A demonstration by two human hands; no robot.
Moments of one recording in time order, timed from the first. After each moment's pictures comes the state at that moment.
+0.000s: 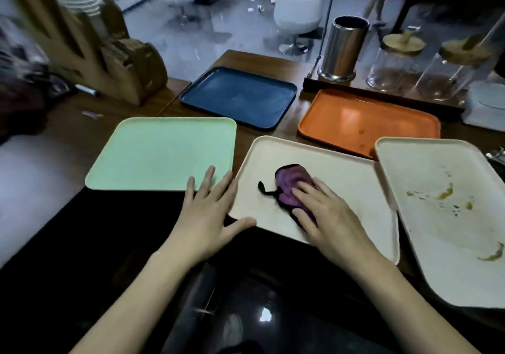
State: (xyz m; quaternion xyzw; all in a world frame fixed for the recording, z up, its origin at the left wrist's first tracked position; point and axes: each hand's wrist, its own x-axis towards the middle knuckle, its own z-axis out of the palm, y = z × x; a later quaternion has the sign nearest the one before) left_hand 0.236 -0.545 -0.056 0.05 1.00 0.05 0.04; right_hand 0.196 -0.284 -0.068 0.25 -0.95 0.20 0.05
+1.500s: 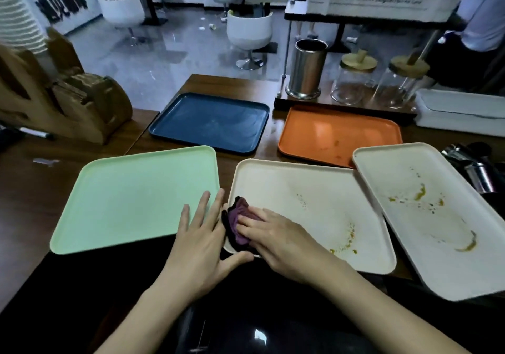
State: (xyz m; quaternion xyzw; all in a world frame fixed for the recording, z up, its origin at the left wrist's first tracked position) left_hand 0.209 -0.563 -0.065 0.16 0.99 0.02 0.01; right_hand 0.185 -0.356 -0.055 0.42 -0.89 0.18 0.04
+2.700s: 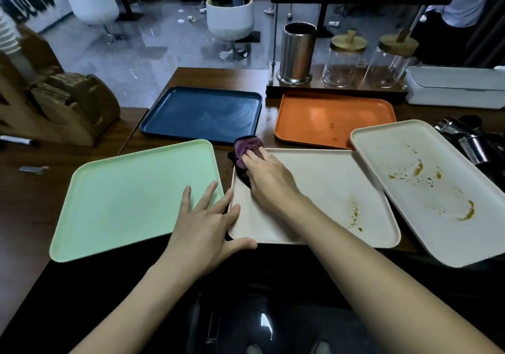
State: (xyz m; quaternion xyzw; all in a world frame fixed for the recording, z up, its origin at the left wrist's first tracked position) left_hand 0.189 -0.570 -0.036 0.19 0.98 -0.05 0.09; right_hand 0.092 -0.400 -0.067 0.15 -0.98 0.15 0.05
